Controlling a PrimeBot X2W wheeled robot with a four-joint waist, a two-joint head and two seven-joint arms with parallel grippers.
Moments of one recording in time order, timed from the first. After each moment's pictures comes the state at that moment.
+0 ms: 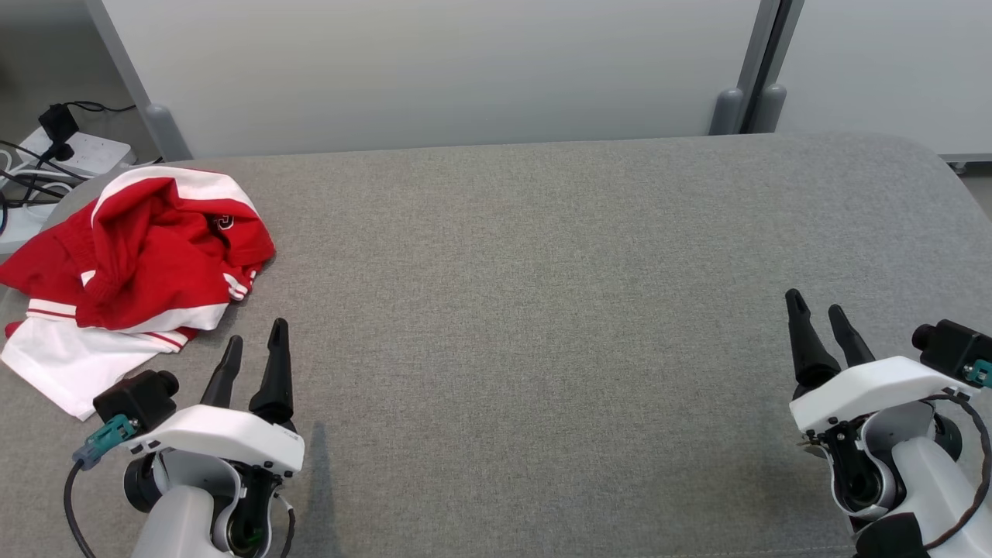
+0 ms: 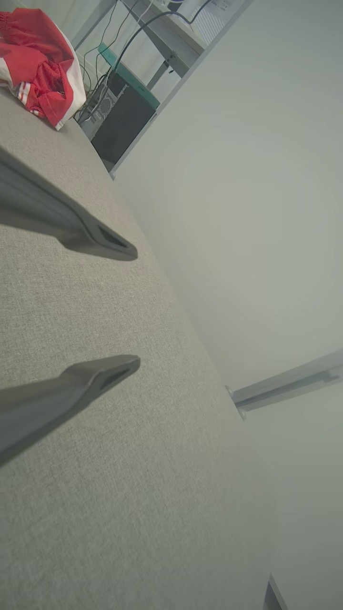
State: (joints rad) left arm -0.29 0.05 0.03 0.55 -0.60 -0.12 -0.13; right arm -0.39 -0.13 0.11 0.61 0.73 0.12 -0.13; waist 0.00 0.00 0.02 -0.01
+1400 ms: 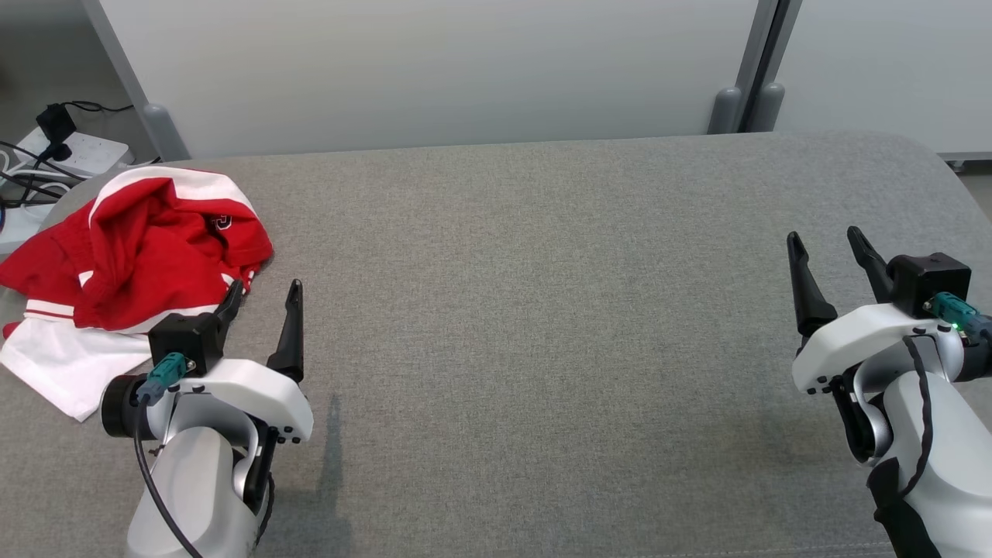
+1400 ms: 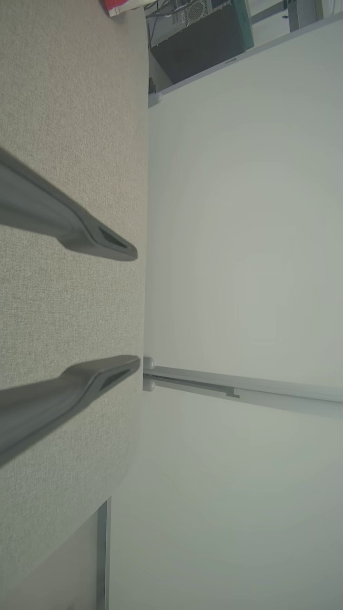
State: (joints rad) left arm -0.46 0.04 0.06 0.73 -0.09 -0.12 -0.25; right arm -0.57 -0.17 0.13 0.76 0.24 0.12 -0.25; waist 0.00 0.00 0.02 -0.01
